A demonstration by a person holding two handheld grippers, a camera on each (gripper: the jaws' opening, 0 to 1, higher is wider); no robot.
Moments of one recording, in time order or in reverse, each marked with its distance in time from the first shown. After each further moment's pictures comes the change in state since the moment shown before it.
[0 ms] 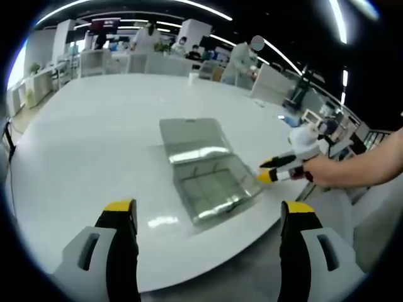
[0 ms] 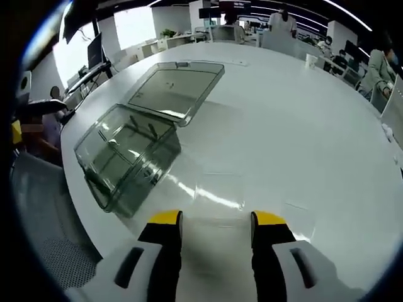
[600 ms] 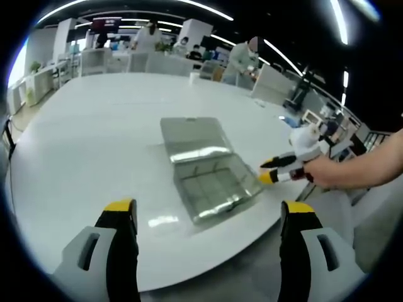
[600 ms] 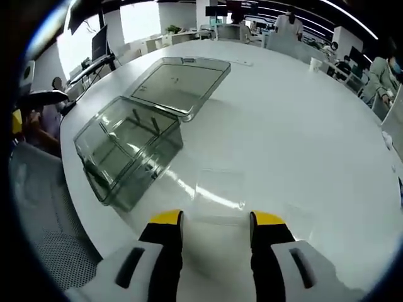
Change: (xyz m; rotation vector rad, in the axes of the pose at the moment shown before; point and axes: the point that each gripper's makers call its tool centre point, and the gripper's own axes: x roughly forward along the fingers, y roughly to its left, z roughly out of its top) left arm 0.001 0.001 -0.002 -0.006 0.000 0.001; right arm -0.002 -0.002 -0.005 -0.047 0.007 -0.021
